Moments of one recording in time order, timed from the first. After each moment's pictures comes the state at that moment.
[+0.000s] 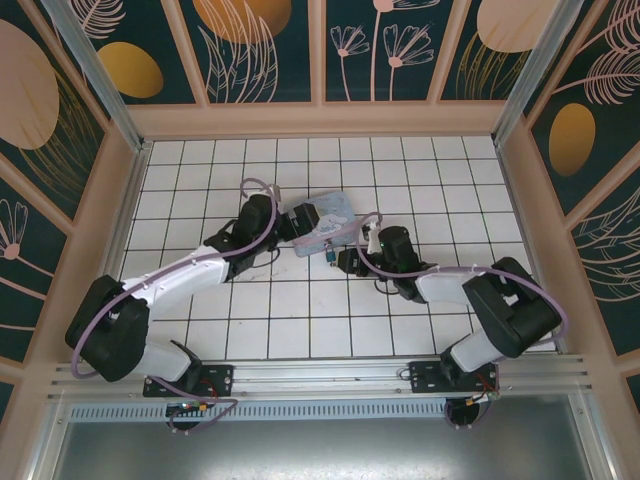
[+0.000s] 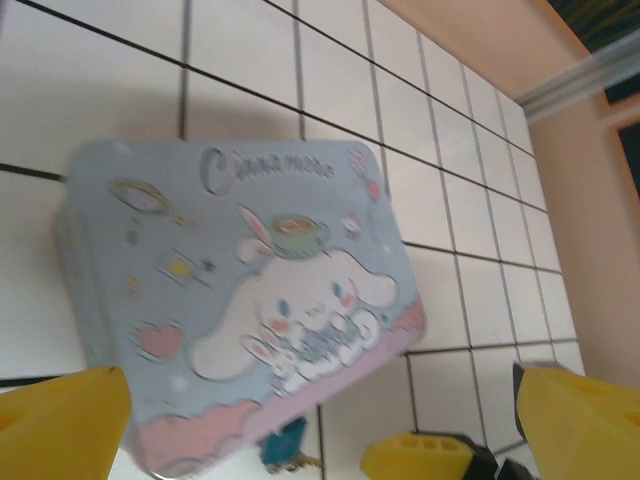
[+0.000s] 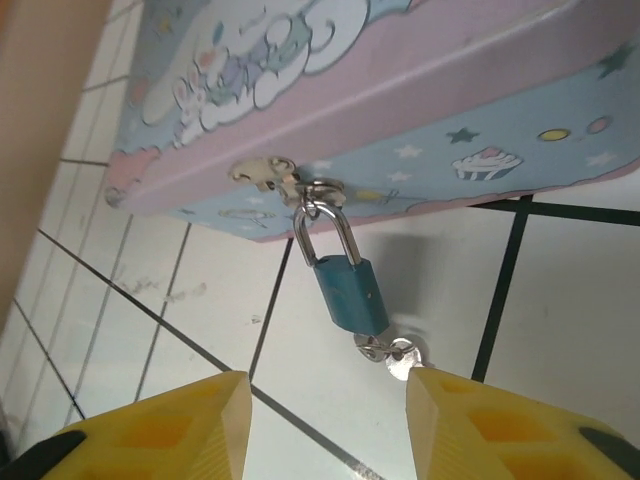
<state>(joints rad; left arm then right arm) -0.62 1.43 0.85 0.02 0.01 -0.88 0.59 1.53 0.49 0.44 -0.36 0.62</state>
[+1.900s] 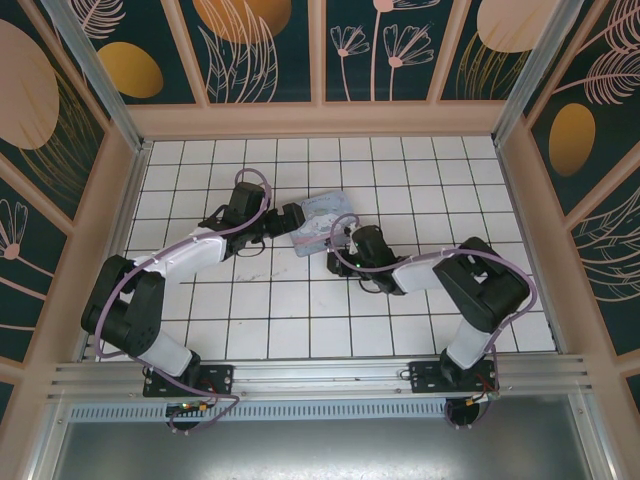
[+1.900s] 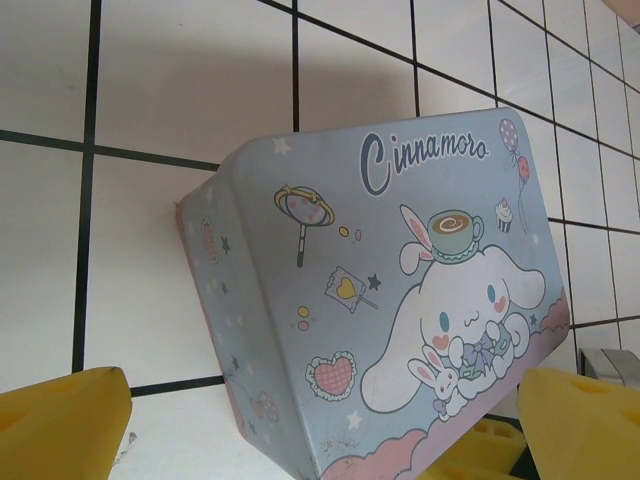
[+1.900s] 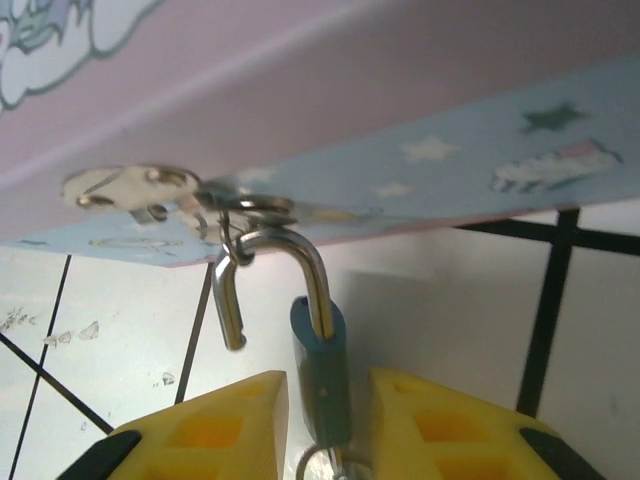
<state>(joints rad) -0.46 1.56 0.92 -0.11 0.20 -0.74 0.69 1.70 0.61 0.38 -0.18 0.63</state>
